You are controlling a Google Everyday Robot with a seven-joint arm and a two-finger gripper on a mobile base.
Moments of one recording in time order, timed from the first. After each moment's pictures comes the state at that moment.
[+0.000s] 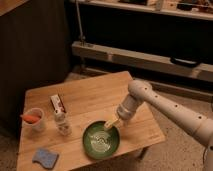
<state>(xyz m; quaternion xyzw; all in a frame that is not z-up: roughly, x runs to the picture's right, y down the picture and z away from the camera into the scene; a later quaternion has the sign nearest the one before) 0.052 0.203 0.782 -0.09 -0.54 -0.65 0.53</state>
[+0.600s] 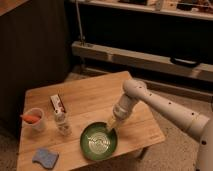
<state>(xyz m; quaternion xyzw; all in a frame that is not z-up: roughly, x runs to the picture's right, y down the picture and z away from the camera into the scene) 0.041 0.213 0.783 -0.12 -0.54 -0.66 0.51</state>
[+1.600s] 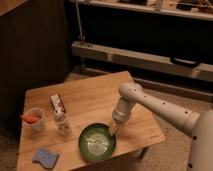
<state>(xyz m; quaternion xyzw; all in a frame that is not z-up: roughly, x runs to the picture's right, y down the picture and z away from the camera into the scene) 0.042 0.238 0.796 -0.16 -0.55 -0.66 0.49</state>
